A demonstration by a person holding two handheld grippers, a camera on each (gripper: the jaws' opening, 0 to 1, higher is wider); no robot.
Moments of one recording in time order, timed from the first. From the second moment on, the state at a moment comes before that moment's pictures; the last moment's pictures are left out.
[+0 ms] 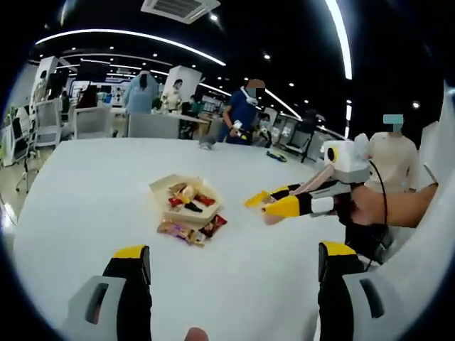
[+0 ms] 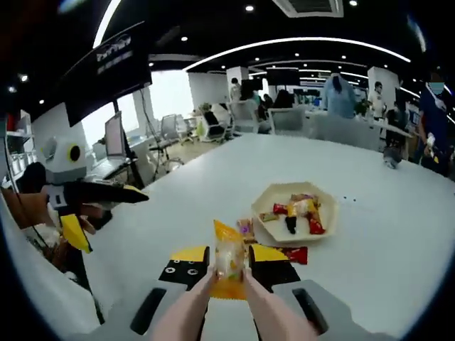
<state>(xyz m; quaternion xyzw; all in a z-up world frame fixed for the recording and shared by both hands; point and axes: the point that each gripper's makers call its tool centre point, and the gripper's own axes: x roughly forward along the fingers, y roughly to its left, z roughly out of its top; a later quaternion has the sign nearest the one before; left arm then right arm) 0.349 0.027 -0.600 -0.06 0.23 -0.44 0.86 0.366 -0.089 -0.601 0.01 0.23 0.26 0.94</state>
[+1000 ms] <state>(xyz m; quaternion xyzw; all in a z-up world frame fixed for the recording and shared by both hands) 0.318 -0.053 -0.564 -0.07 0.22 -0.39 0.89 0.348 -0.234 -0.534 0.08 0.15 0.25 0.95</state>
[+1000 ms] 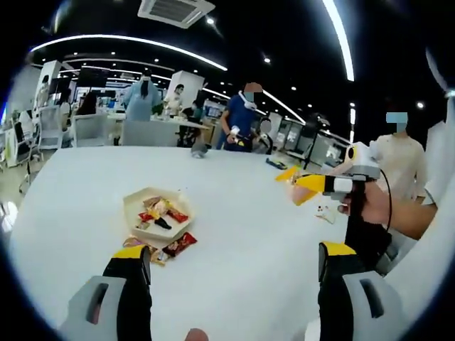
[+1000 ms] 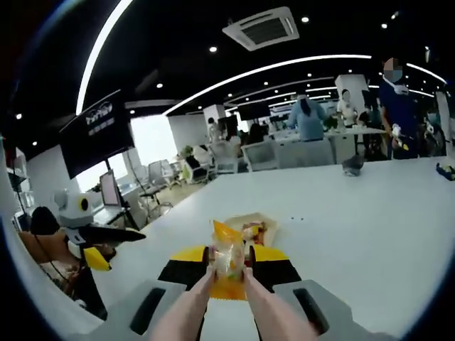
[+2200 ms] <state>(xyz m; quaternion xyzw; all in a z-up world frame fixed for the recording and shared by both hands) 0.291 0.003 -0.589 -0.08 0.25 -0.31 0.91 0.402 -0.189 -0.546 0.06 0.16 0.32 0.93</state>
